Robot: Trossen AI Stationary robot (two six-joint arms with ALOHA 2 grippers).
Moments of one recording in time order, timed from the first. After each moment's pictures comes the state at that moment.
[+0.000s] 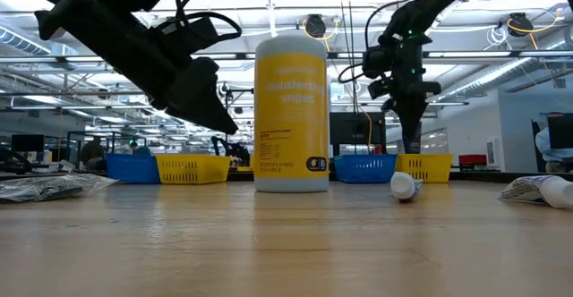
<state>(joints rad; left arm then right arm) -0.28 1.57 0.70 0.08 -0.73 -0.42 -0.91 1.75 1.37 -1.10 -0.05 -0.89</state>
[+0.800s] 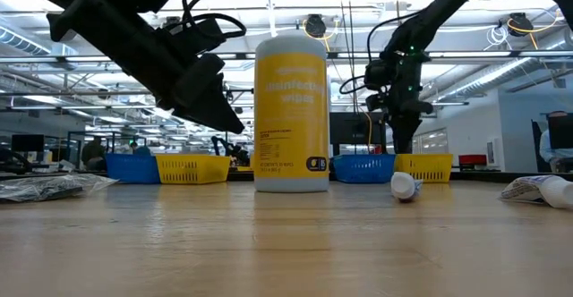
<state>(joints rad) -0.25 1.57 0.70 0.12 -0.66 -0.39 -0.97 1.80 1.35 -0.94 -0.10 -0.90</state>
